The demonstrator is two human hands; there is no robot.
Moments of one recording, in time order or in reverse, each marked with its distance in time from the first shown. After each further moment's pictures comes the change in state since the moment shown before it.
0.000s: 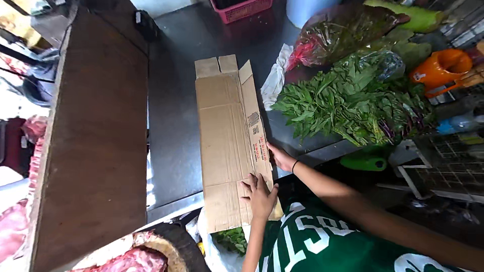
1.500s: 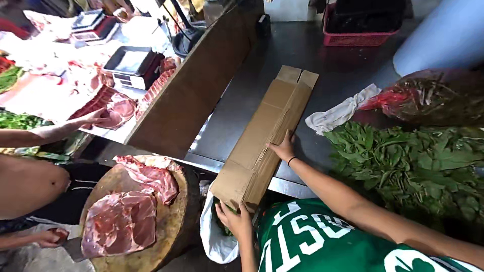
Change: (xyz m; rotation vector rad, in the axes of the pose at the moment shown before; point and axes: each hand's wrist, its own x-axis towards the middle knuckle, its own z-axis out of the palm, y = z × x) left_hand -0.088 -0.035 -0.005 -0.394 0.950 -0.593; right_hand 0.052 -0.070 0.101 -0.899 0.137 -0.367
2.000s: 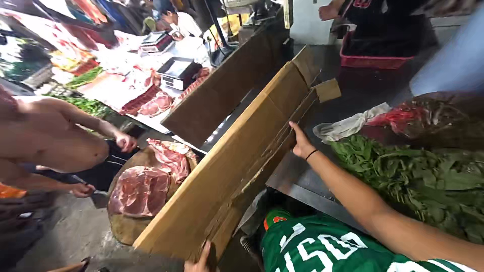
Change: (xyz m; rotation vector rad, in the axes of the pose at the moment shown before) left_hand -0.119 -0.063 -0.161 -0.812 0.094 -0.131; right_hand -0.027 -0.044 -0.092 0.864 -0.422 0.159
